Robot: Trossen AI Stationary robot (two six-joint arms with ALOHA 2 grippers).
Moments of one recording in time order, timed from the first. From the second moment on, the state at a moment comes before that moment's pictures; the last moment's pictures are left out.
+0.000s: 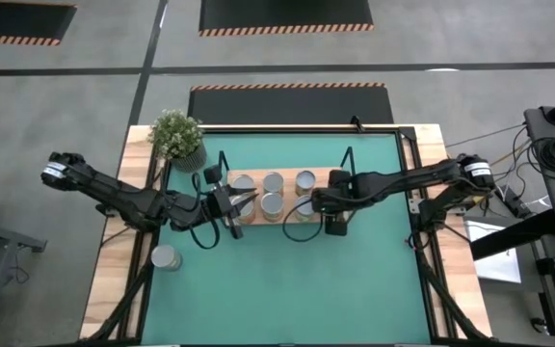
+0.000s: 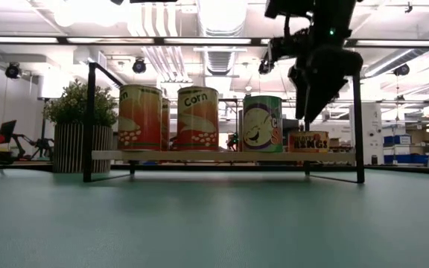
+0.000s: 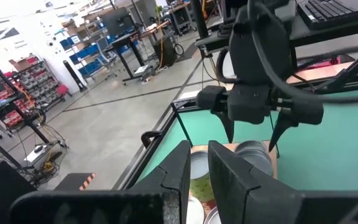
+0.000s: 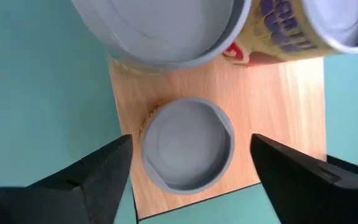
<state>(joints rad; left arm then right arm) -0.32 1.16 0.83 0.16 -0.77 0.23 0.04 1.57 1.18 -0.92 0.24 0.09</state>
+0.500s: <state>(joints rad) -0.32 1.16 0.83 0.16 -0.77 0.23 0.04 1.61 1.16 -0.91 0.24 0.09</state>
